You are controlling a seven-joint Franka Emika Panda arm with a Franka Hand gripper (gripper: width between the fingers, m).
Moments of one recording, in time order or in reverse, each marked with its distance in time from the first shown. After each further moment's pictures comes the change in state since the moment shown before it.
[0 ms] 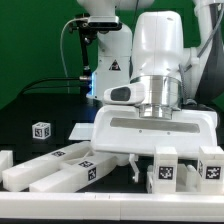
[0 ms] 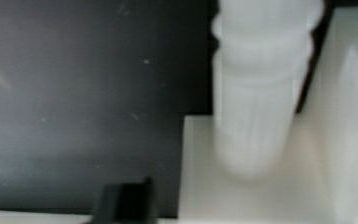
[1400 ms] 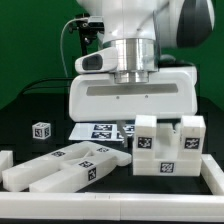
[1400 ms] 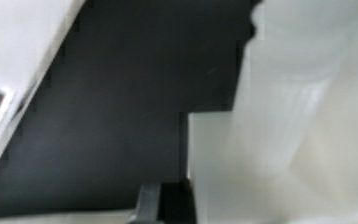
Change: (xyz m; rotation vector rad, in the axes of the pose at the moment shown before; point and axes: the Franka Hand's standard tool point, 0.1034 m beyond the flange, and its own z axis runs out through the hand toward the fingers) arm 0.012 0.023 -0.070 0.155 -0.437 0.051
